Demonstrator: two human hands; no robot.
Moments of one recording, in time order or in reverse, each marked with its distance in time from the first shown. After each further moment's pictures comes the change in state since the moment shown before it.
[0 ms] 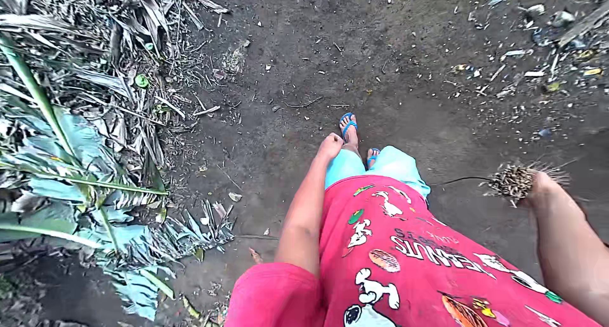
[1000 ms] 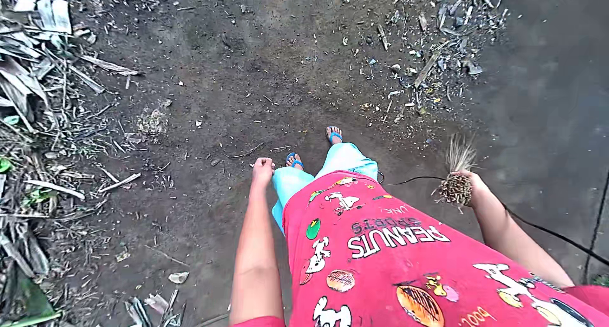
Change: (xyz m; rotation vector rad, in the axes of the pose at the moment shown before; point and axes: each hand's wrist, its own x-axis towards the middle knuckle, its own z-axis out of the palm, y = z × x) left_hand 0.056 0.048 -0.066 -0.206 0.201 0.031; right_hand -0.017 -0.062 -0.052 0.238 0.066 -0.101
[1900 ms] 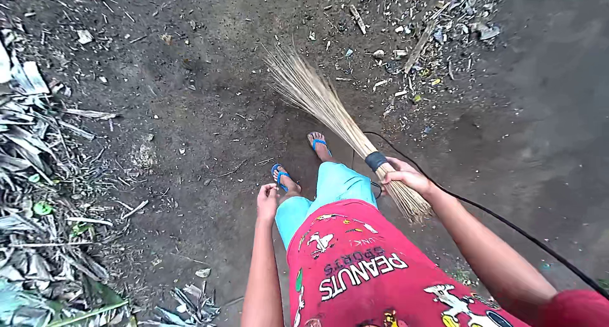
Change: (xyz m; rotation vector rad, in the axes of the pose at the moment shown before) left_hand -0.043 0.136 0.168 0.070 0.018 -0.026; right_hand 0.088 -0.127 0.053 -0.370 -0.780 0.052
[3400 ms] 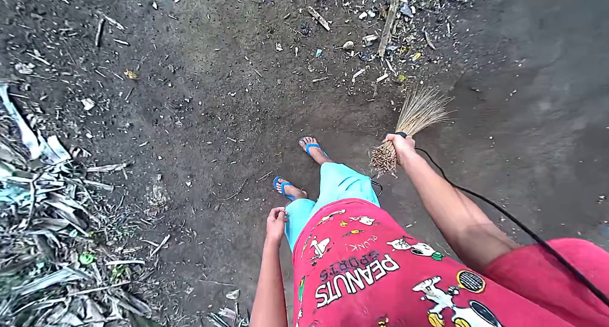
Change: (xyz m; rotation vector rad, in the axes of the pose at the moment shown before) left_hand -0.020 -0.042 0.042 0.180 -0.097 -0.086; right_hand 0.078 0.028 -0.060 0.337 0.874 0.106
